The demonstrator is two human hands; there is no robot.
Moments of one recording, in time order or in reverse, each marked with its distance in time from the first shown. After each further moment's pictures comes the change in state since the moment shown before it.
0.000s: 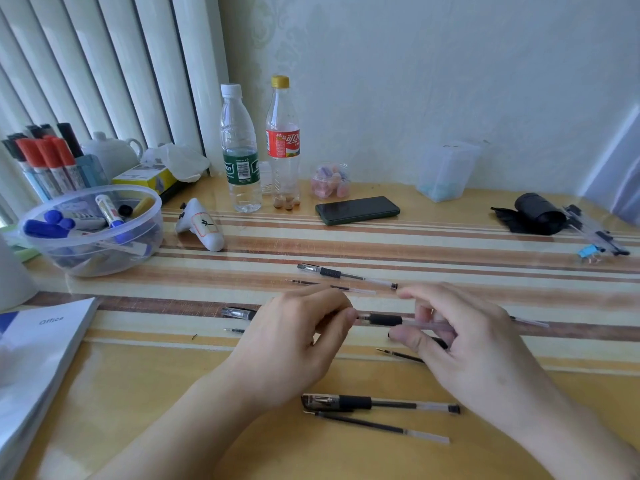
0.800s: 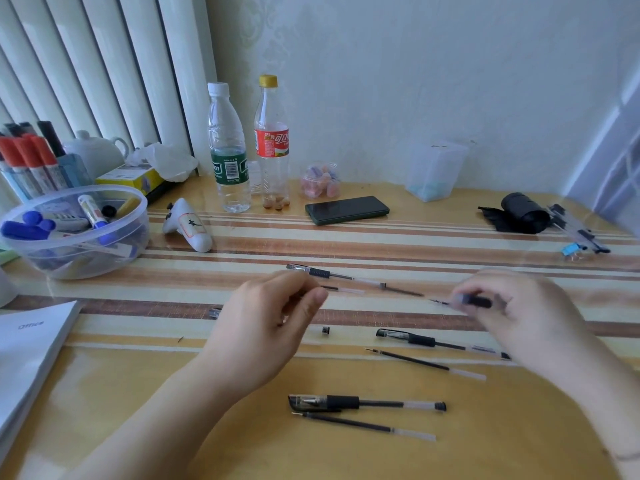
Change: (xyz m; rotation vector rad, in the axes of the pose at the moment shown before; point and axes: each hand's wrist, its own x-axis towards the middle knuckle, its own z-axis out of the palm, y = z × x) left_hand 0.003 -0.014 -0.007 0.018 0.127 -0.040; right_hand 0.003 0.055 -0.043 -0.118 -0.042 0.239
